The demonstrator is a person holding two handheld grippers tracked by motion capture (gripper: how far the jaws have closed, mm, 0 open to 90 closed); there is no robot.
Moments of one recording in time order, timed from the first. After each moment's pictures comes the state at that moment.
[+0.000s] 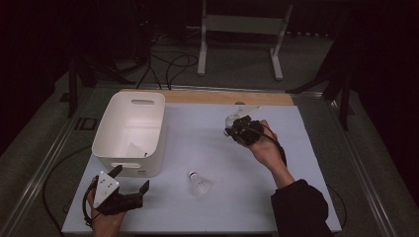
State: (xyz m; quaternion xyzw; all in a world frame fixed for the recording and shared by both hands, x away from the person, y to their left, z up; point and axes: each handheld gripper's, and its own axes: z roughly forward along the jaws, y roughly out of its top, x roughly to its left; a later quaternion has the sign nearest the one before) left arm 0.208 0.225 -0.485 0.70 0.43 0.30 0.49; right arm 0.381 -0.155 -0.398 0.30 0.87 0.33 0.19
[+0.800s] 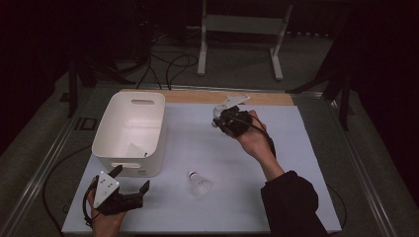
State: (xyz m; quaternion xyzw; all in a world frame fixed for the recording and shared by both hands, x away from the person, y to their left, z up) left arm 0.208 0.224 -0.485 0.70 0.43 0.30 0.49; right arm 0.389 -0.120 -0.371 0.28 0.87 0.35 0.20
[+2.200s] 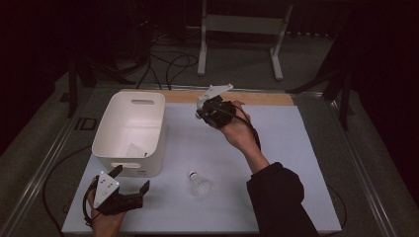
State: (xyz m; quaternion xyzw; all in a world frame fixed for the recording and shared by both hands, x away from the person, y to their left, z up) left arm 0.208 0.224 -0.485 0.70 0.43 0.30 0.49; right arm 0.399 -0.077 -0.348 0.26 0.86 0.38 0.20
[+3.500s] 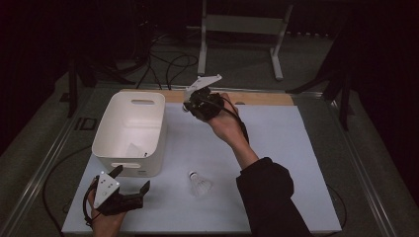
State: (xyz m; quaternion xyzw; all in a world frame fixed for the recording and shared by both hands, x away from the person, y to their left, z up) left arm 0.208 0.224 -0.485 0.70 0.42 0.30 0.49; right arm 0.406 -0.046 -0.329 0.25 0.85 0.41 0.20
